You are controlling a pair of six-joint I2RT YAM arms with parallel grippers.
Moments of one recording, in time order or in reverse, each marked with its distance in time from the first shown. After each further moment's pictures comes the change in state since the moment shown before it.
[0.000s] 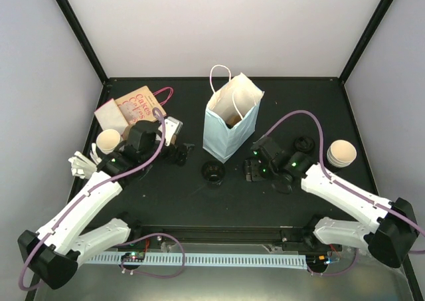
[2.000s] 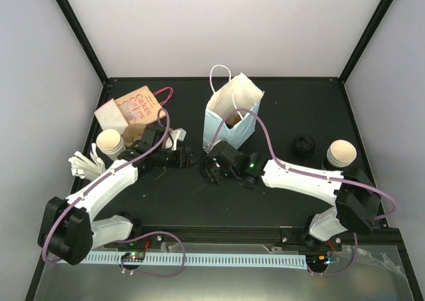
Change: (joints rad) left arm 0.124 0.233 -0.179 0.177 0.437 -0.437; right arm 0.282 0.342 0.179 0.313 0.058 -0.314
